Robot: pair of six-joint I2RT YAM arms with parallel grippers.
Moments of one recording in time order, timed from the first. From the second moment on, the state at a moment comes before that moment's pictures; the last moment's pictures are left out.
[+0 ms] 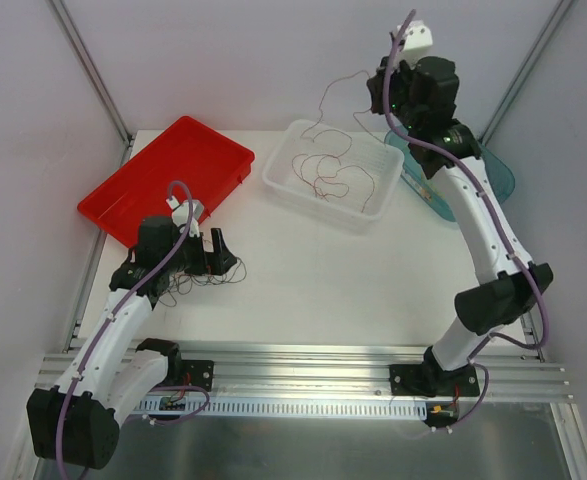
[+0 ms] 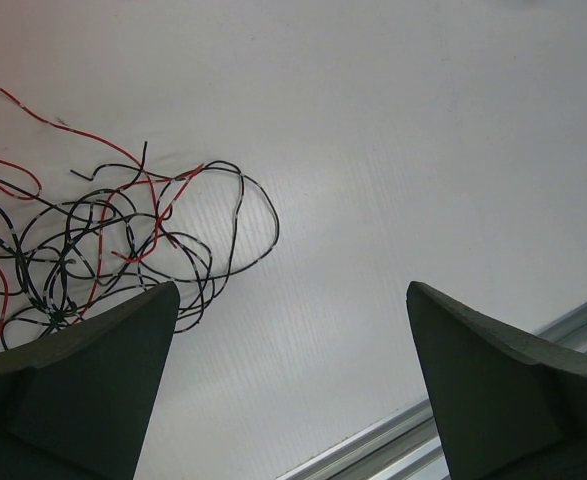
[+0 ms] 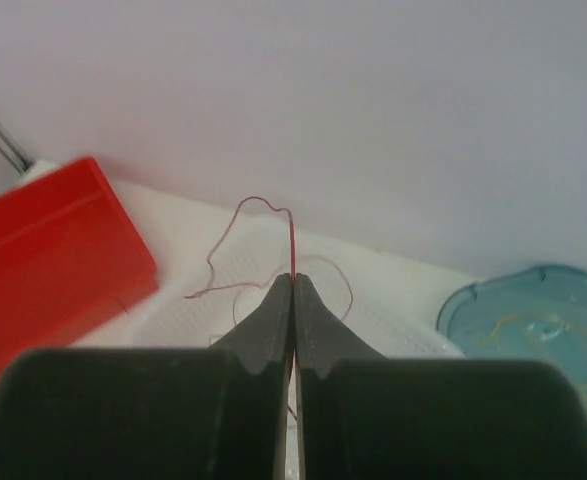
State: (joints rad) left arm -0.15 0.85 0.63 -0.44 0.36 -0.22; right arm 0.38 1.65 1.98 -0.33 0.03 0.03
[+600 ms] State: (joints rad) left arm -0.15 0.86 0.63 -0.44 0.36 -0.22; right arm 0.32 2.09 1.80 -0.38 0.02 0.04
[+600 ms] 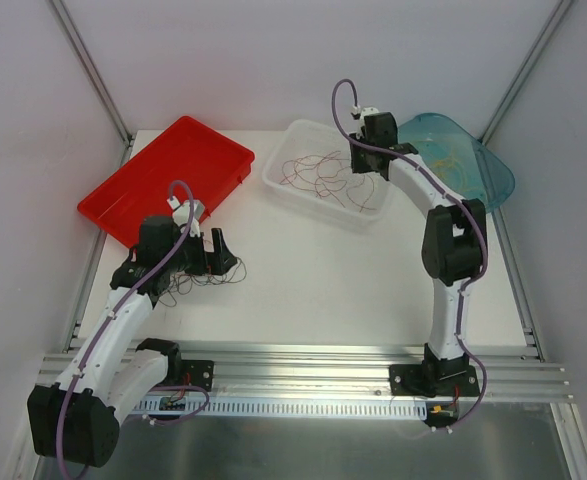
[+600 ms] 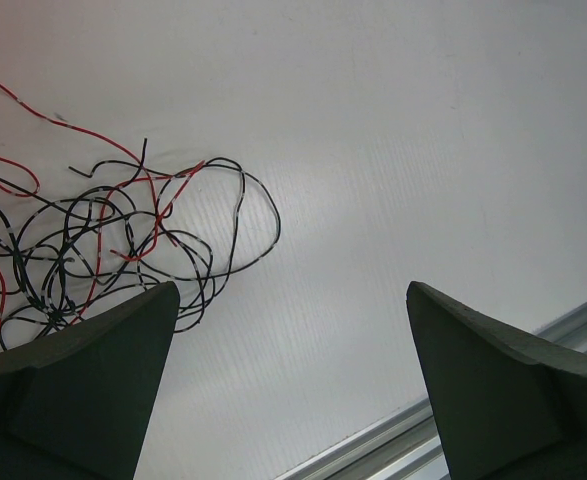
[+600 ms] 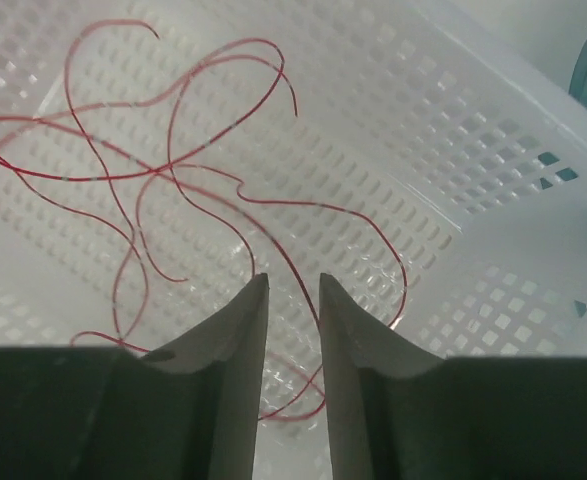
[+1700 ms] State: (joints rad) left arm -0.17 1.22 0.68 -0.43 0.14 -0.42; right arm 0.44 0.75 0.99 -0.69 0.08 0.15
